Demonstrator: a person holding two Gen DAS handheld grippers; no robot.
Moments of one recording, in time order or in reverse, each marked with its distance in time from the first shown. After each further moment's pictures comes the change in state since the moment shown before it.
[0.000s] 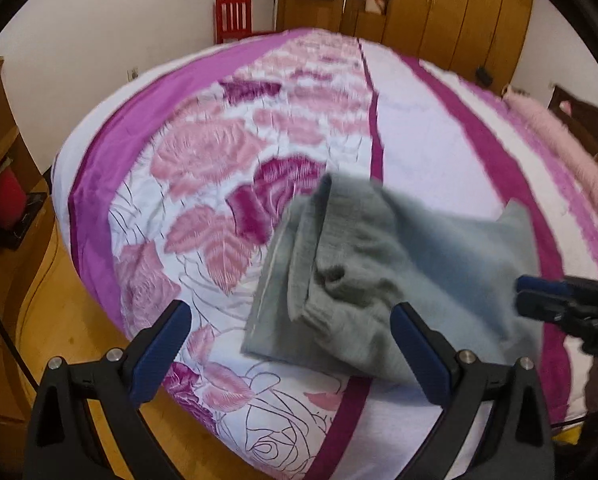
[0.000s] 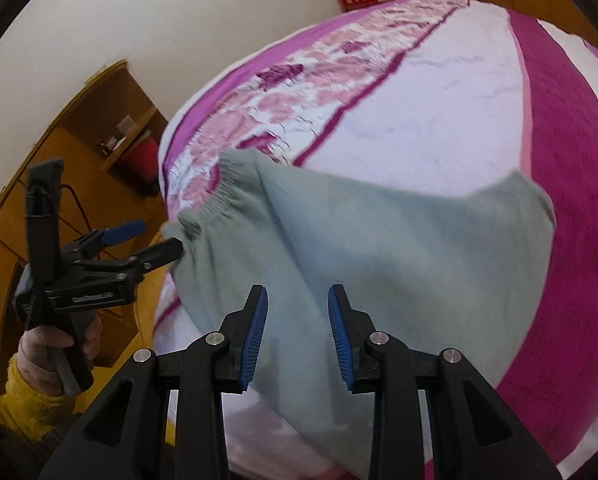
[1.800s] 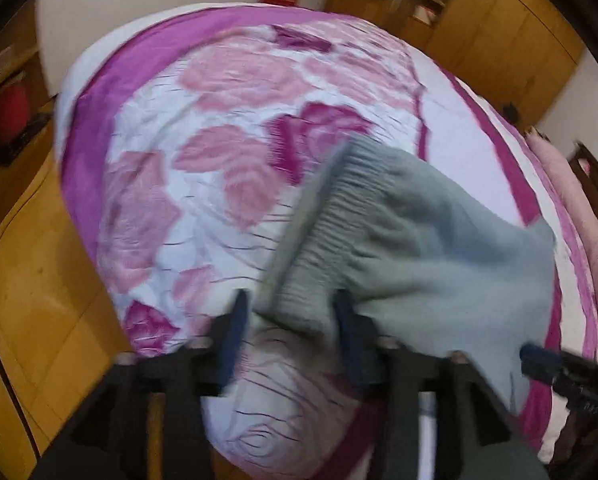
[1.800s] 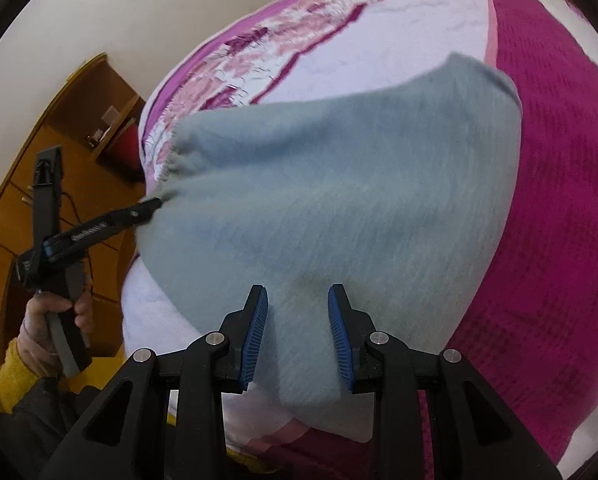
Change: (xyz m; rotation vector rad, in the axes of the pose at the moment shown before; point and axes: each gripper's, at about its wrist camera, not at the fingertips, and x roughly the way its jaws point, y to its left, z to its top) left arm 0.031 0.038 -0.029 -0.263 0.055 -0.048; right arm 0.009 -0.034 -0.043 0.083 0.079 -0.002
